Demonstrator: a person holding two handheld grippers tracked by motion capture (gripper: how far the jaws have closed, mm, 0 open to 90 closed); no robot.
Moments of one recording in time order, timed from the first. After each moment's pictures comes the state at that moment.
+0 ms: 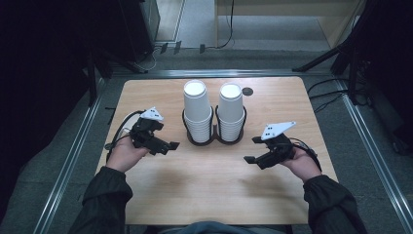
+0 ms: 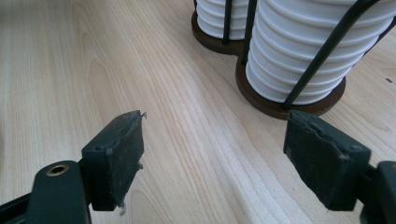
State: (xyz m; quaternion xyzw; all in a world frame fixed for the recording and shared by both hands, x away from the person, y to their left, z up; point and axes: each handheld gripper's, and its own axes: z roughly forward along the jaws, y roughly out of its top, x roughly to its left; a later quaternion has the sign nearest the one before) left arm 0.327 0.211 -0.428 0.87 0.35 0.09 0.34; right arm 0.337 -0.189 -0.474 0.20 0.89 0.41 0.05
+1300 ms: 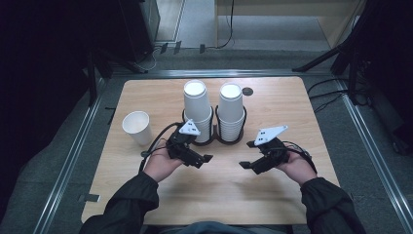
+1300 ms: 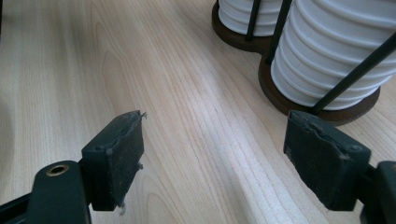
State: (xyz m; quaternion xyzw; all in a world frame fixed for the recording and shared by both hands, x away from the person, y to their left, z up) left arm 0.317 0.120 -0.455 0.88 0.29 0.08 0.36; right arm 0.328 -0.173 -0.479 0.18 0.90 0.39 0.04
